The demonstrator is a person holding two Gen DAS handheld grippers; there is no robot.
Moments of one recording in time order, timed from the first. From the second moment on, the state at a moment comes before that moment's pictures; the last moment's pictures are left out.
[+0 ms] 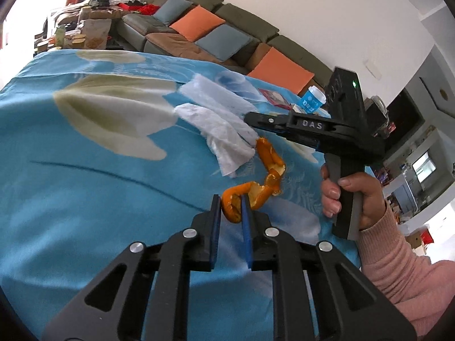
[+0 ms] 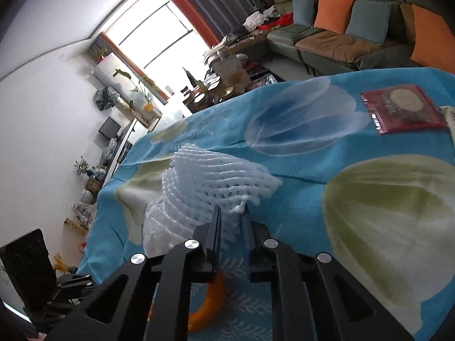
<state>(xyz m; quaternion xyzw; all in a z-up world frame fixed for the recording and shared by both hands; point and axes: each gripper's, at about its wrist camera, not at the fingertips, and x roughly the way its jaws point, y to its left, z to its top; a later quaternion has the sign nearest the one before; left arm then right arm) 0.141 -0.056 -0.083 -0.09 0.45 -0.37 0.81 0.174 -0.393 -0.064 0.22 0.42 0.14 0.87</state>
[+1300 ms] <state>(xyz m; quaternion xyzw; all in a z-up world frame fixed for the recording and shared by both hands) 0.074 0.087 -0.051 -0.15 0.37 -0.25 0.88 0.106 -0.288 -0.017 0.21 0.35 0.32 0.86</state>
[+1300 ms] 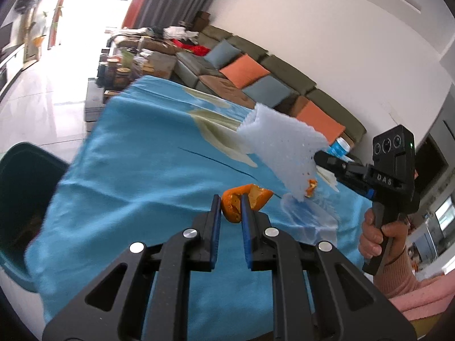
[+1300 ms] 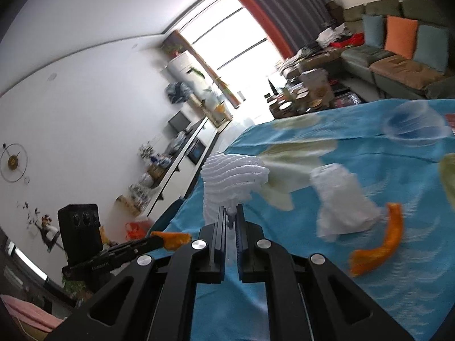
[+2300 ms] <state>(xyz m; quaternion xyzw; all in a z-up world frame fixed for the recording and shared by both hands) 0.026 0.234 -0.047 -0.22 0.32 -0.09 0.92 0.132 -0.137 -0.020 0.13 0.40 0.43 0.80</state>
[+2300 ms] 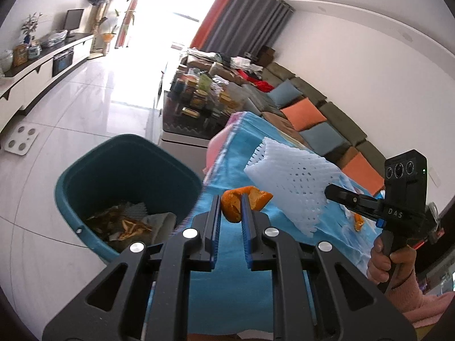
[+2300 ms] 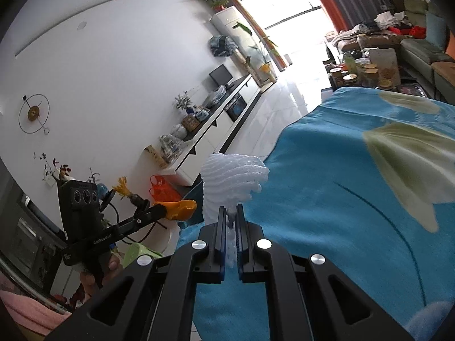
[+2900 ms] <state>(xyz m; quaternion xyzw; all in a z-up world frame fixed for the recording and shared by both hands) 0.020 0.287 -0.060 -0.24 0.33 -0.01 0.91 0.154 -0.069 -0.026 0.09 0.42 0.45 0.78</state>
